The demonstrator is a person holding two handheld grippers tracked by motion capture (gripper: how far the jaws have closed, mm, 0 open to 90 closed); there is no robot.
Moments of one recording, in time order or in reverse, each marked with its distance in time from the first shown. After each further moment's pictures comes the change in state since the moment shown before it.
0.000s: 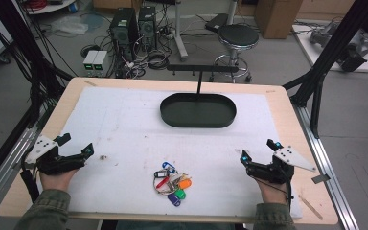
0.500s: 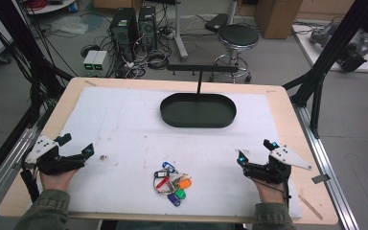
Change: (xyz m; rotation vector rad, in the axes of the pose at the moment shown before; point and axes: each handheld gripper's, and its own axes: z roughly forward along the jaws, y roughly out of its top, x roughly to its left) left arm 0.000 0.000 0.000 0.002 -0.010 -0.007; right arm 0.007 0.001 0.004 0.024 0.026 -0.016
